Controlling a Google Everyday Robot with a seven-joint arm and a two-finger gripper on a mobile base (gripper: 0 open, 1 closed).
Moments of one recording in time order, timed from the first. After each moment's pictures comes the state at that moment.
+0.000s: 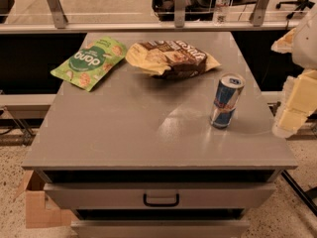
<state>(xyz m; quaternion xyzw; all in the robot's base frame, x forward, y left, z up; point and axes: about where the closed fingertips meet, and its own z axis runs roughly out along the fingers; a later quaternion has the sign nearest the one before) 0.438 -0.217 0.976 -0.60 0.78 -0.03 0.16</state>
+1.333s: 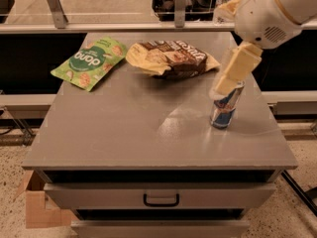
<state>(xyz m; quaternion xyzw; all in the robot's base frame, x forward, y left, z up) 0.512 -0.115 1.003 -0.65 0.68 0.01 0.33</state>
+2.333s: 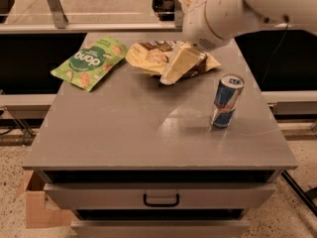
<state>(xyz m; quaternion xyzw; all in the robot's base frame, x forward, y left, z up) 0.590 -0.043 0.993 -0.62 0.65 -0.05 0.44</state>
